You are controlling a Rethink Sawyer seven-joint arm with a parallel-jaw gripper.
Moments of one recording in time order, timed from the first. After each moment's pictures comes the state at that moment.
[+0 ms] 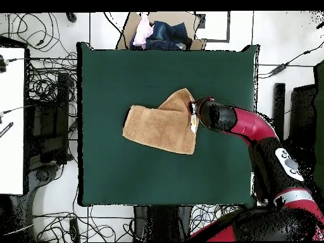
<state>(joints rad) -0.77 -0.36 0.48 1.45 -0.38 0.44 1.17</state>
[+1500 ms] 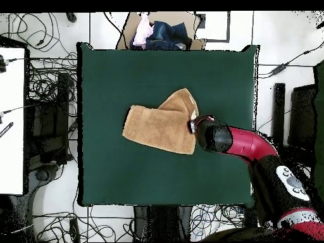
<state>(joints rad) -0.73 -0.51 0.34 1.68 -0.36 0.33 1.17</state>
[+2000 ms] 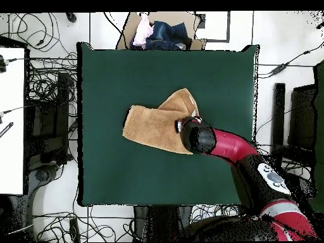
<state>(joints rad) -0.62 -0.49 0.28 1.73 -0.23 0.22 1.22</state>
